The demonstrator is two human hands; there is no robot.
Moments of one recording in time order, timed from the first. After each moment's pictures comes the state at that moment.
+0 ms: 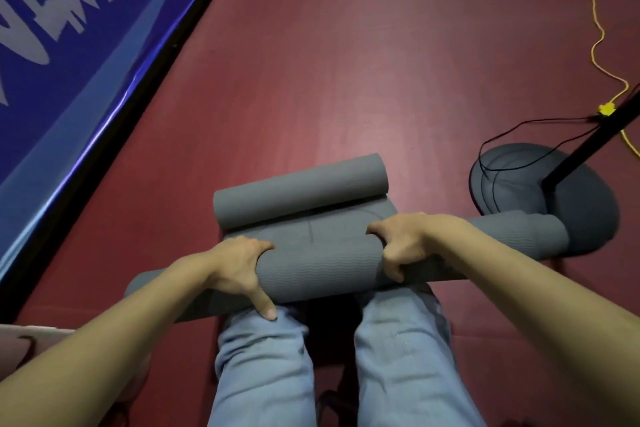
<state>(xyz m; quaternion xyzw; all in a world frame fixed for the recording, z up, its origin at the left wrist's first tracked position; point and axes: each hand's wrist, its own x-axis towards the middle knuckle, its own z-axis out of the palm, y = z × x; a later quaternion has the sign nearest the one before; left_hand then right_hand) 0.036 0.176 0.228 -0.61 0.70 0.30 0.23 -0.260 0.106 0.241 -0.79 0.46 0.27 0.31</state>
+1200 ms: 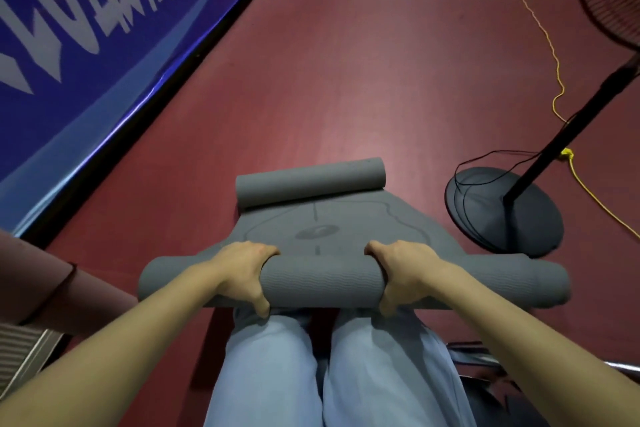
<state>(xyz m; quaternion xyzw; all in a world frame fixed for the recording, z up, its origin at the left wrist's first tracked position) 0.016 0.331 0.253 -0.61 0.74 0.24 0.17 -0.285 0.287 0.280 -0.83 0.47 0.24 0.19</state>
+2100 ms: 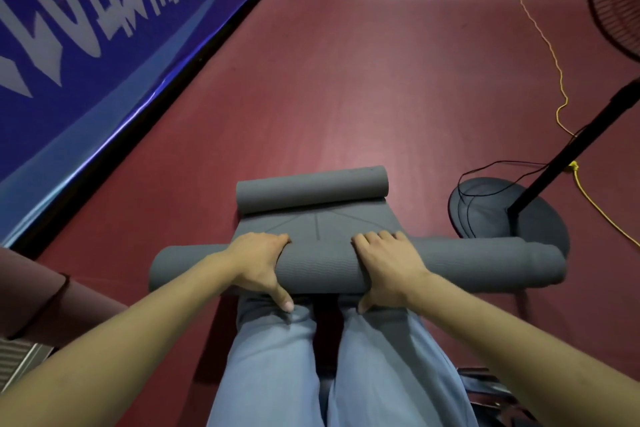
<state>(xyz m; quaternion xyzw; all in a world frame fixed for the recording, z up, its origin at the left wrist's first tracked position) 0.009 0.289 0.252 -0.61 0.75 0.20 0.16 -0.253 0.262 0.254 -0.89 0.44 0.14 0.02</state>
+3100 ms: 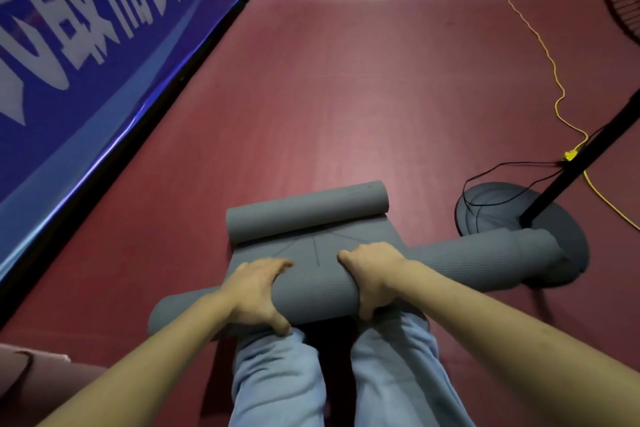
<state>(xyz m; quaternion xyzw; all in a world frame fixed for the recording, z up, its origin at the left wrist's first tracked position) 0.039 0.213 0.202 -0.63 0.73 0.25 0.08 -0.213 0.154 0.241 -0.88 0.40 0.22 0.11</state>
